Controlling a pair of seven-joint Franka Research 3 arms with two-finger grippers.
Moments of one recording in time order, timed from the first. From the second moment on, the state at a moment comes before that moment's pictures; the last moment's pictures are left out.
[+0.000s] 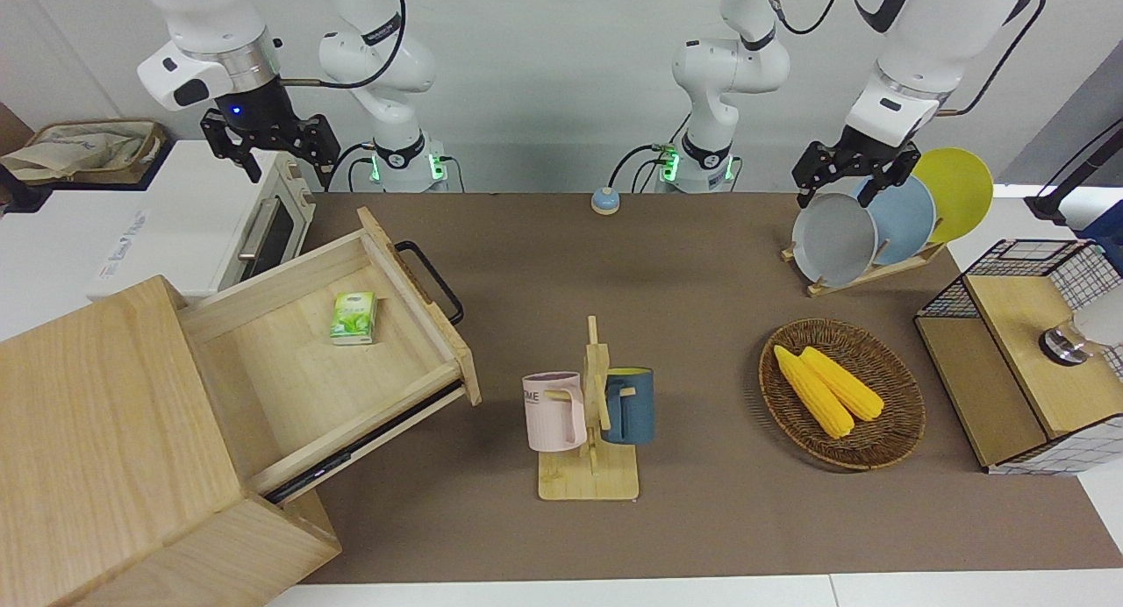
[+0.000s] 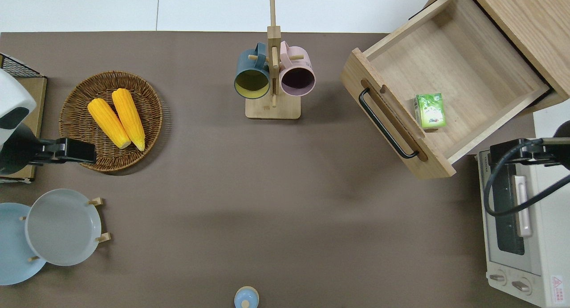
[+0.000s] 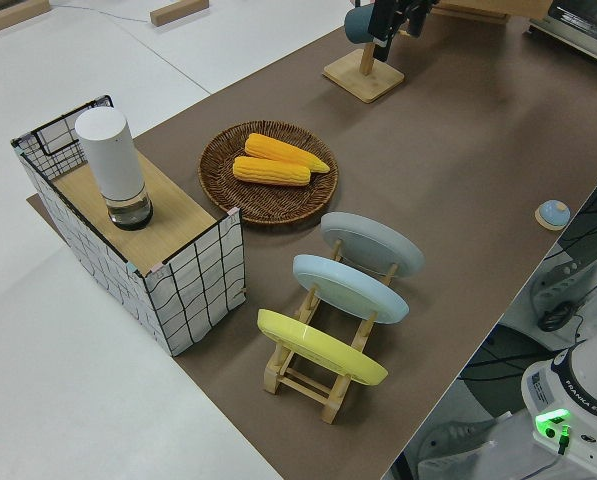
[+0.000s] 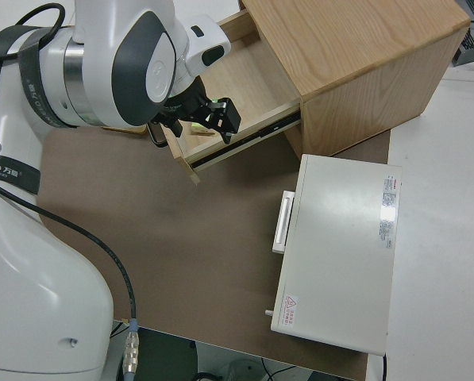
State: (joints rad) left arm -0.12 -0.03 0.08 -1.60 -0.02 1.57 -0.04; right arm -0.27 -0.04 0.28 -1.54 -0.03 1.47 0.08
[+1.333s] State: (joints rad) left arm -0.12 -0.03 0.08 -1.60 -0.02 1.57 -0.04; right arm -0.26 -0.03 0.38 -1.57 -0.01 1.43 0.40
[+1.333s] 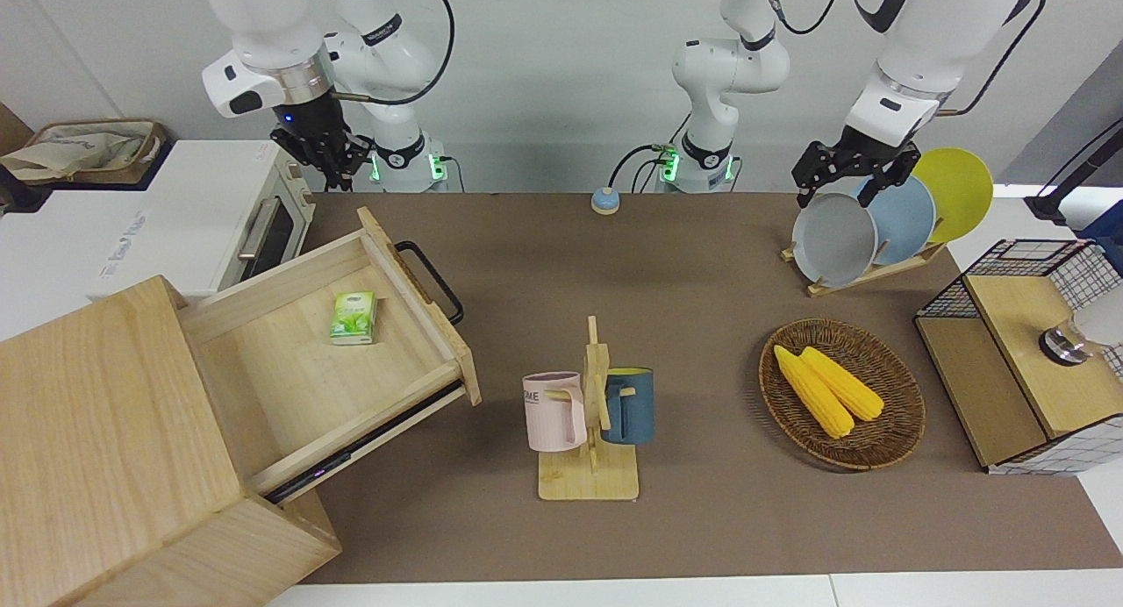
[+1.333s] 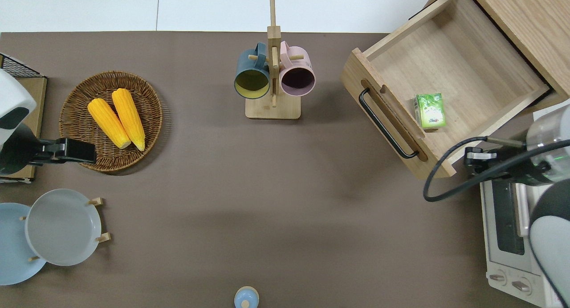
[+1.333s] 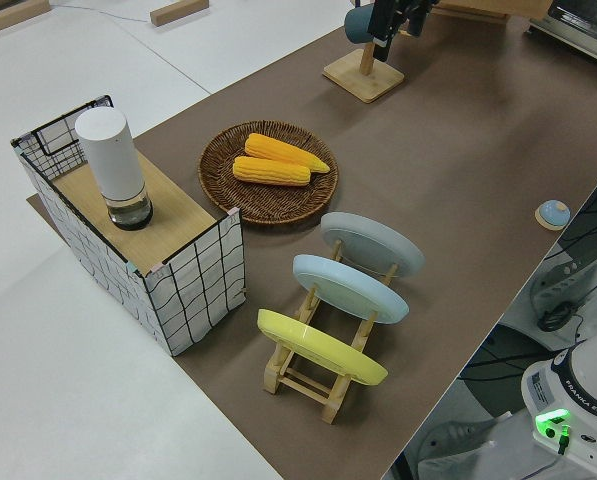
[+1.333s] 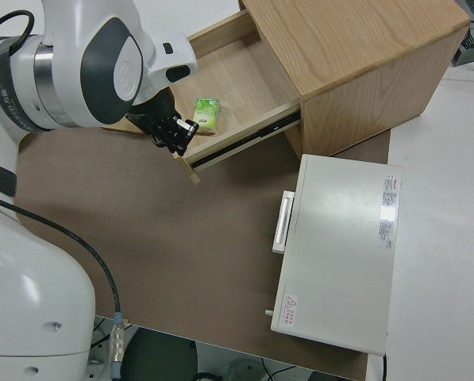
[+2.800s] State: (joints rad) left arm -0.12 -0.03 0.08 -1.60 -0.02 1.57 -0.04; right arm -0.21 -0.02 0.51 -1.78 0.06 1.70 1.07
